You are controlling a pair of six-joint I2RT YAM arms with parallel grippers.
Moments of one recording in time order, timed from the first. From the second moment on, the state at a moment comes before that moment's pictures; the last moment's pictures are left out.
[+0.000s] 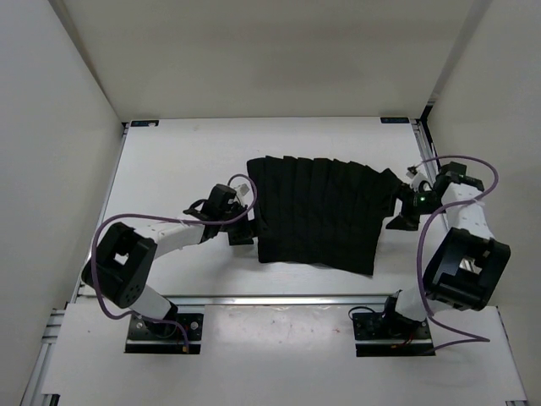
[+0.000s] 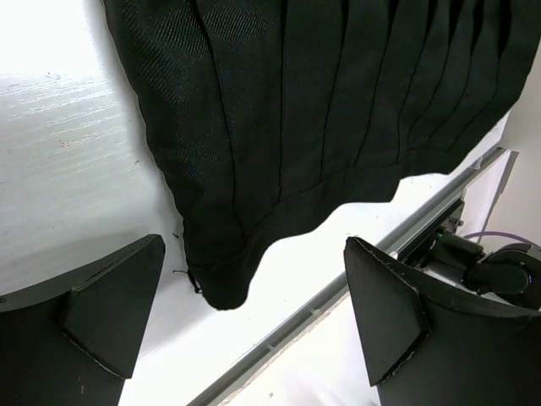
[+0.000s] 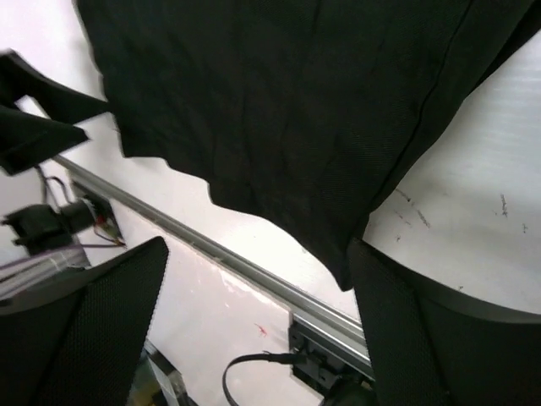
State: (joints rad) left arm -0.55 1.52 0.74 -0.06 0.42 -0.73; right arm -0.33 1.49 1.08 -1.05 -0.74 -0.17
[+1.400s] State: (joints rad) left arm -0.50 1.69 0.85 0.20 0.47 -0.86; right arm -0.32 2.03 1.48 -0.96 -0.05 -0.22
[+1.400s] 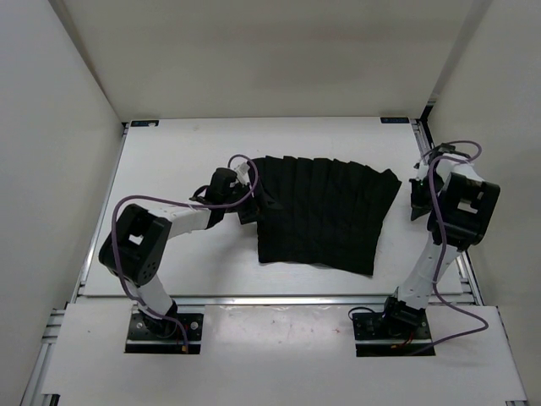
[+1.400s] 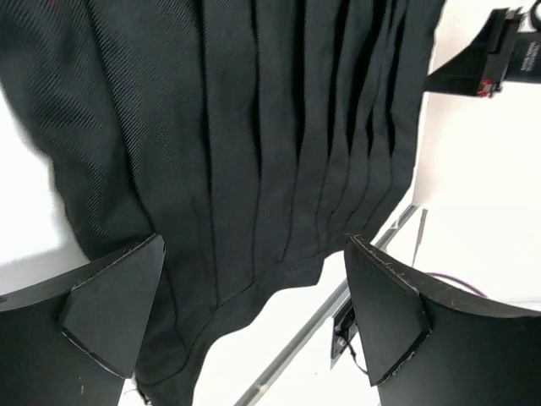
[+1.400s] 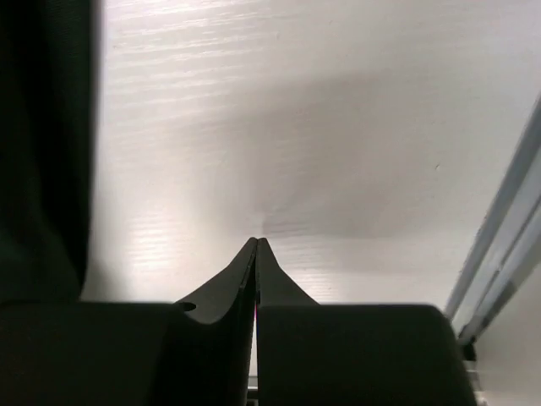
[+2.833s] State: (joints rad) left arm -0.47 1.72 0.93 0.21 0.48 -0.88; right arm -0.32 2.39 2.03 -1.19 -0.01 -0.28
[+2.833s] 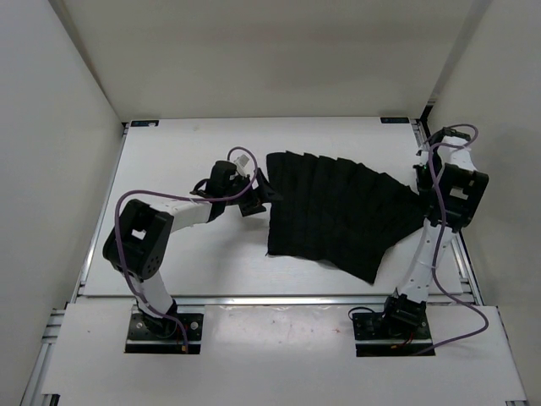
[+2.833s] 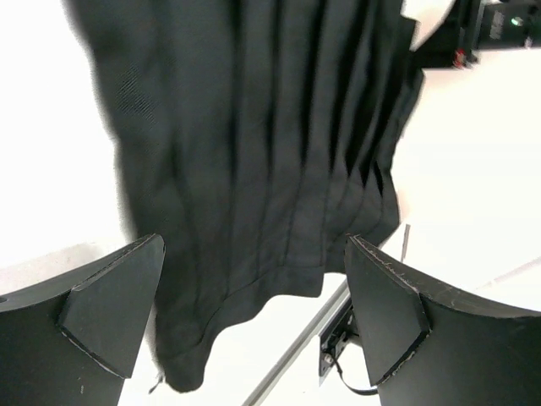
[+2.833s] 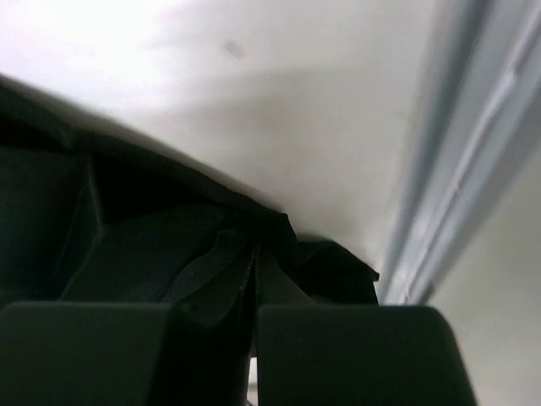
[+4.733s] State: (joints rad) left arm -0.38 2.26 1.54 -0.24 0.63 -0.68; right arm -0.42 1.52 1.40 -1.37 -0.68 -0.35
